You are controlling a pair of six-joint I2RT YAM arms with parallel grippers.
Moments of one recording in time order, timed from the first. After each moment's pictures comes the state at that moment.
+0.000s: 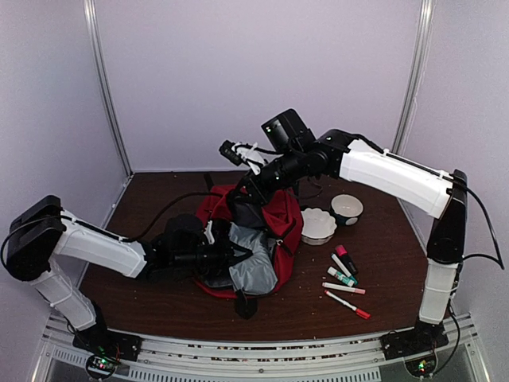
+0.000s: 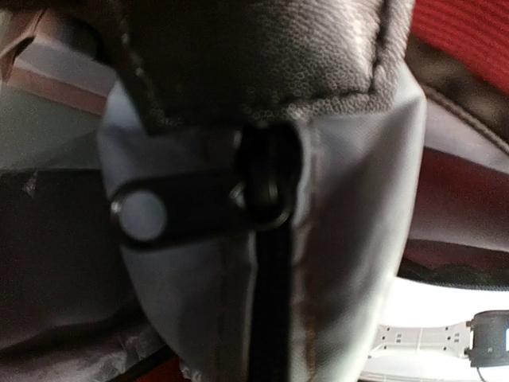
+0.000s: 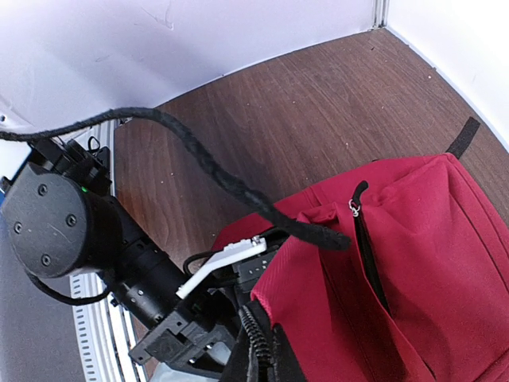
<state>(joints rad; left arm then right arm) -0.96 1.56 0.64 0.53 0.16 -1.33 0.89 1.91 1.92 -0.70 -0.38 -0.07</state>
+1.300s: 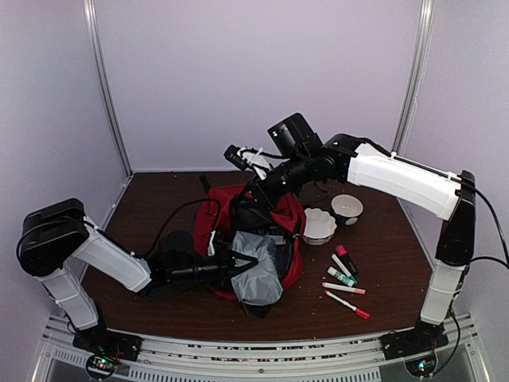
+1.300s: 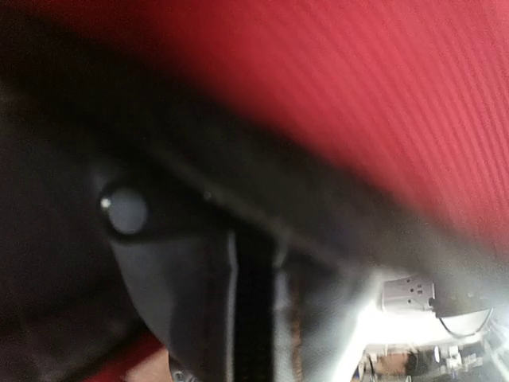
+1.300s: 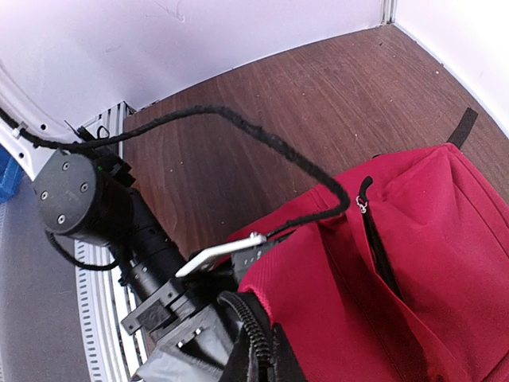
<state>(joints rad) -0.99 1.68 0.51 1.00 0.25 -1.41 0.89 1.85 1.82 -0.66 -0.40 -0.08</state>
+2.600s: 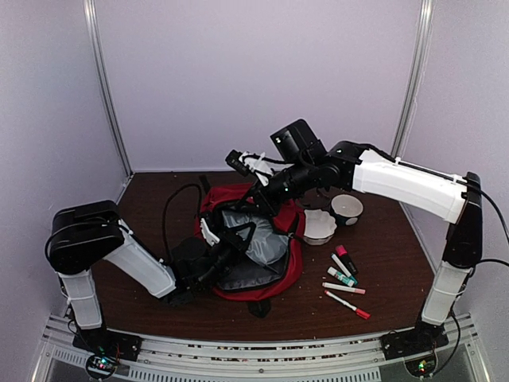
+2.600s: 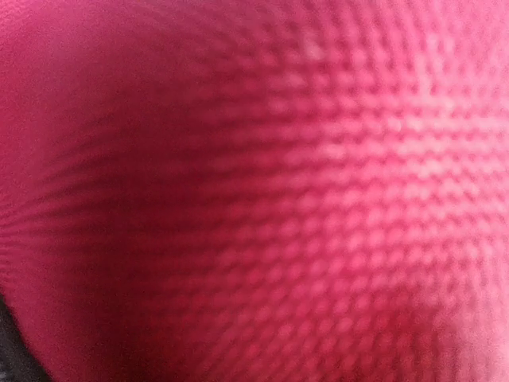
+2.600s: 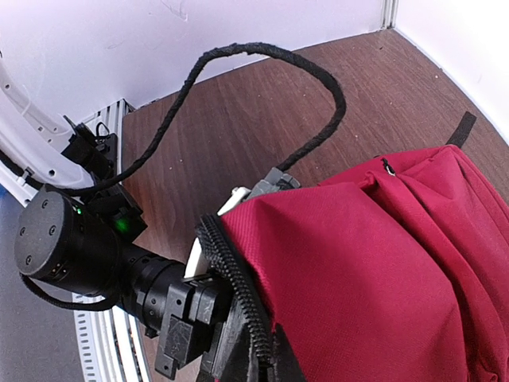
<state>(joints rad) -1.10 1.89 0.64 1.35 -0.43 -1.24 0.91 1.80 1.72 -0.59 -0.39 -0.09</state>
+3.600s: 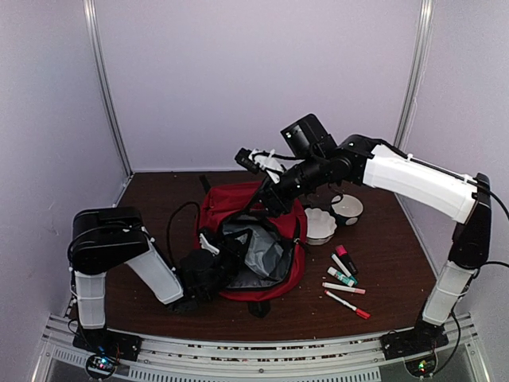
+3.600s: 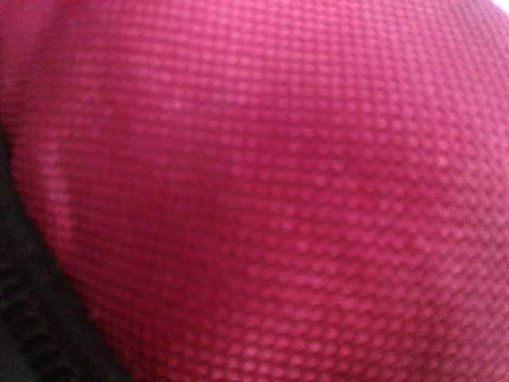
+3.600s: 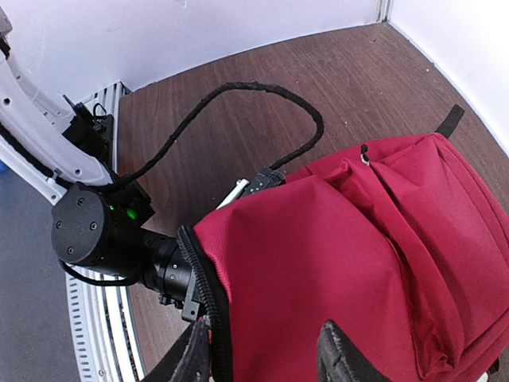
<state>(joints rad) -1.11 2.04 0.64 1.43 -0.55 -1.42 0.87 1.75 1.72 -0.68 -0.38 -0.16</state>
